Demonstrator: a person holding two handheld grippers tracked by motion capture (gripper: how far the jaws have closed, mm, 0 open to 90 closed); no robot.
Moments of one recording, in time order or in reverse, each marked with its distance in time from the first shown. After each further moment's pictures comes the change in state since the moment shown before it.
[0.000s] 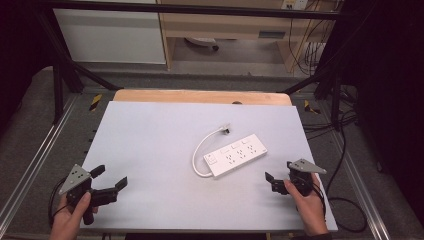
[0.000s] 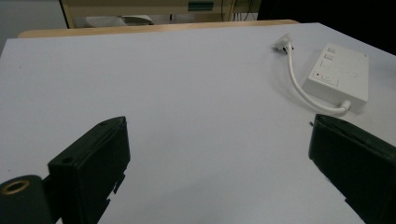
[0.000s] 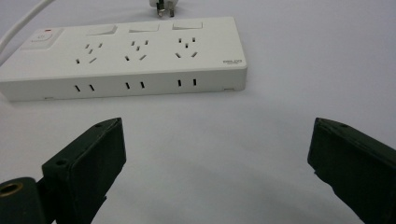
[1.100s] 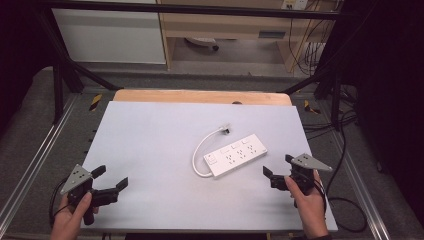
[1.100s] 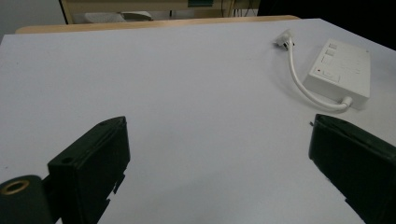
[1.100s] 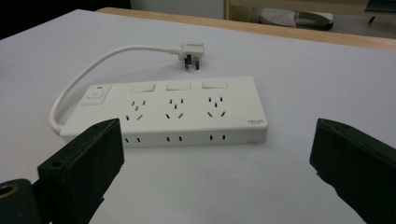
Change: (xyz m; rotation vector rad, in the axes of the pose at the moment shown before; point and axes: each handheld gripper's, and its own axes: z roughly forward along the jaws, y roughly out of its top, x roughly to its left) left arm 0.000 -0.001 0.002 0.017 0.000 0.003; right arm 0.018 0.033 -0.022 -0.104 0.044 0.008
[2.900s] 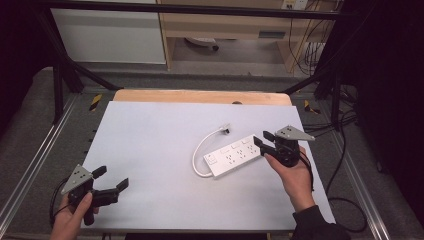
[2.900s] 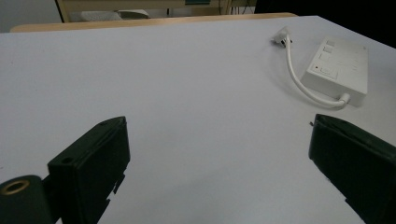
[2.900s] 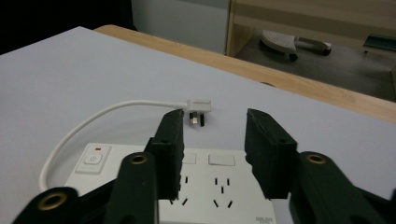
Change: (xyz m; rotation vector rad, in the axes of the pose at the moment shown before) left arm 0.000 -0.001 0.001 0.007 -0.008 0.006; right arm 0.018 0.073 0.038 -0.019 -0.006 -0.092
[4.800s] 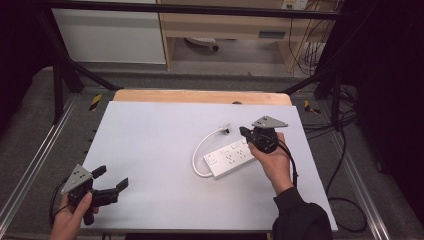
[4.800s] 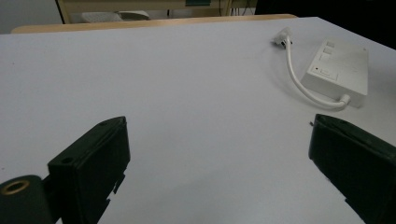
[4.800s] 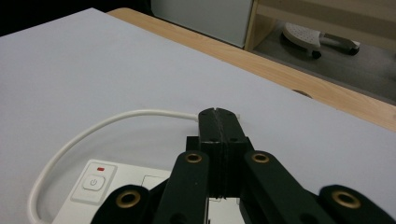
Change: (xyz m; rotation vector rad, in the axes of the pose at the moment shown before) left arm 0.000 0.000 0.000 -0.005 0.001 -0.001; right arm 0.017 0.015 0.058 0.054 0.064 -0.069
